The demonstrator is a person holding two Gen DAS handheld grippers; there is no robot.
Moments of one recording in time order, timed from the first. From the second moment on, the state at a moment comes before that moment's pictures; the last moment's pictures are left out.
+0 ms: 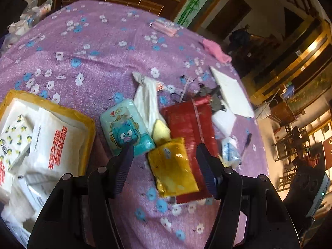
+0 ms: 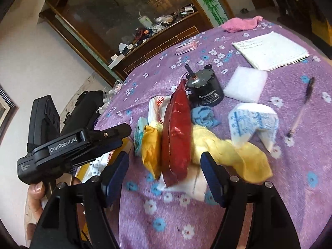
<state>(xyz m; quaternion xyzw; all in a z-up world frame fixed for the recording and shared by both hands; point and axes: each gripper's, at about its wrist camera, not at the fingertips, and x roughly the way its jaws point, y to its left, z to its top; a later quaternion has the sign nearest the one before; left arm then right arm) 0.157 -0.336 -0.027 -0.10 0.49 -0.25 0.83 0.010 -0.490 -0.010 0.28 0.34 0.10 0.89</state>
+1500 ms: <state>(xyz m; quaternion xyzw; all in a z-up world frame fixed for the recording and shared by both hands) 0.130 -0.358 -0.072 -0.11 0.53 -0.29 0.79 -0.004 -0.492 -0.023 0.32 0.35 0.03 0.88</state>
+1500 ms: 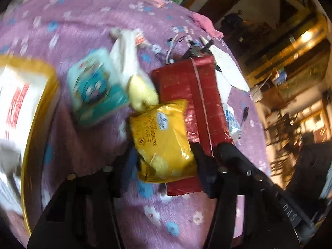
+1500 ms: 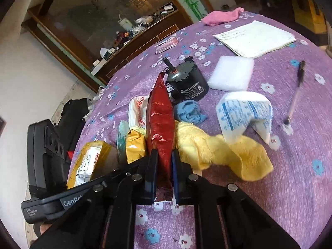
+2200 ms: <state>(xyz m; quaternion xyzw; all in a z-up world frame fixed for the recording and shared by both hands) 0.032 -0.307 -0.046 -0.14 0.50 -0.32 0.80 -0.083 -0.455 -0.012 0.31 0.33 0.02 0.89</state>
